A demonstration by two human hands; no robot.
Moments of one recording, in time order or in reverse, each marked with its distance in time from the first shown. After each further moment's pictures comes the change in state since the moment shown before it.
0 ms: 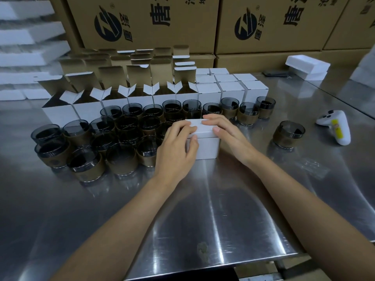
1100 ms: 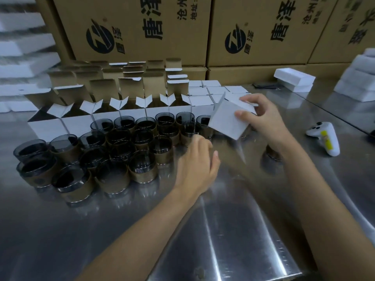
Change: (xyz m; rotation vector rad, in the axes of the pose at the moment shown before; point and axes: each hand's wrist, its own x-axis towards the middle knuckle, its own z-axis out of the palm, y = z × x) left_hand 0.010 0.027 0.046 0.100 -0.010 0.133; right_hand 0.015 -0.034 -0.084 -0.057 0.437 0.093
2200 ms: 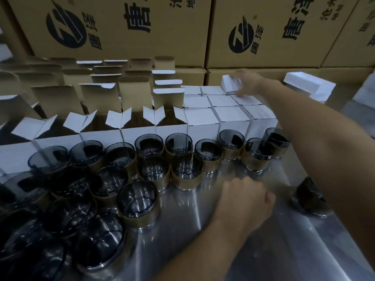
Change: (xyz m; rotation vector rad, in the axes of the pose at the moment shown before) left_hand 0.065 0.012 0.105 0.049 -0.373 0.105; right_hand 0.308 0.118 0.001 -1.083 -0.345 0.081
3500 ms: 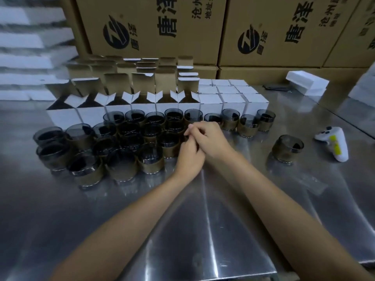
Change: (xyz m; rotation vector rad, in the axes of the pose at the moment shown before) left_hand -0.087 -0.038 -0.067 -0.559 0.348 -0.440; right_hand -0.302 -0.192 0.056 0.694 0.198 -0.365
